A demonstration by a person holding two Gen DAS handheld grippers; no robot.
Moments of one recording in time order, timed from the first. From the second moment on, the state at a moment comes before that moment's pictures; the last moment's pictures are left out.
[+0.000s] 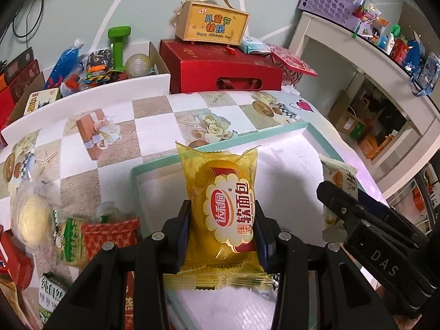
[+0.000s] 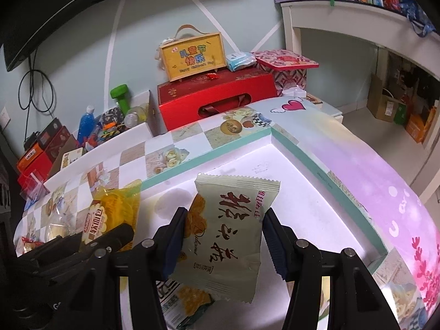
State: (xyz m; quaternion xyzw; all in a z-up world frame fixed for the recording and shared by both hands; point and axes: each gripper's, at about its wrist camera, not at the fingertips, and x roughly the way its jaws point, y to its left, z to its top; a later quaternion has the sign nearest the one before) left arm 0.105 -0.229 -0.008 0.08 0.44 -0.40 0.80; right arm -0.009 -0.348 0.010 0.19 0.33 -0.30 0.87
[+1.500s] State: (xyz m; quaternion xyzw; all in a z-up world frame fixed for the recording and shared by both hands) left arm 0.119 -0.202 0.002 0.03 0.40 -0.31 0.86; right arm -0.027 -0.368 0.007 0.21 0.32 -0.36 0.85
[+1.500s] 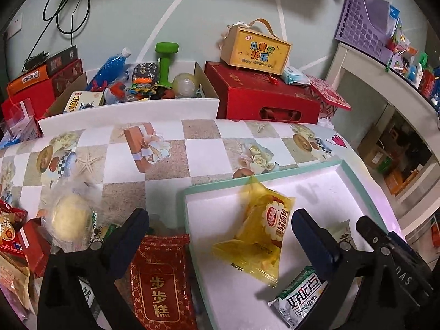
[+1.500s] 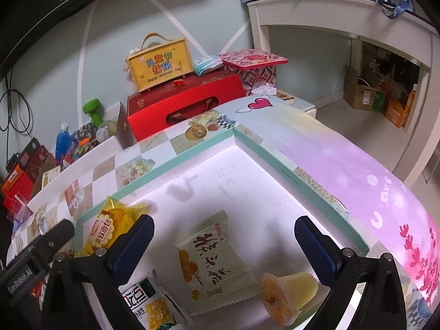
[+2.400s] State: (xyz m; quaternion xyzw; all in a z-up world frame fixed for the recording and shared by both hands) left arm 0.127 -0.093 0.058 0.03 0.38 -0.27 0.89; right arm -0.024 -0.333 0.046 0.24 0.29 -0.32 0.87
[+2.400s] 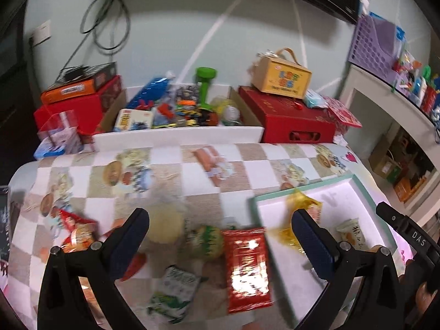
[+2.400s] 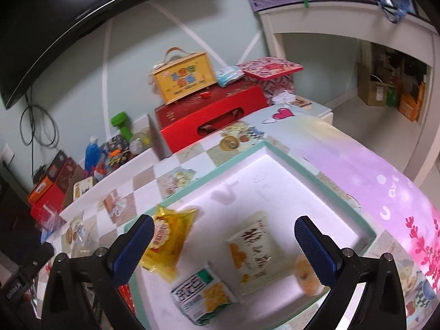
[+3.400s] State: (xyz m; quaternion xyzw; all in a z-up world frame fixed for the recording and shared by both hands) left arm 0.162 0.063 -0.009 -0.09 0.46 -0.13 0.87; right arm 0.079 -0.180 -0.011 0.14 0.43 -0.11 0.88
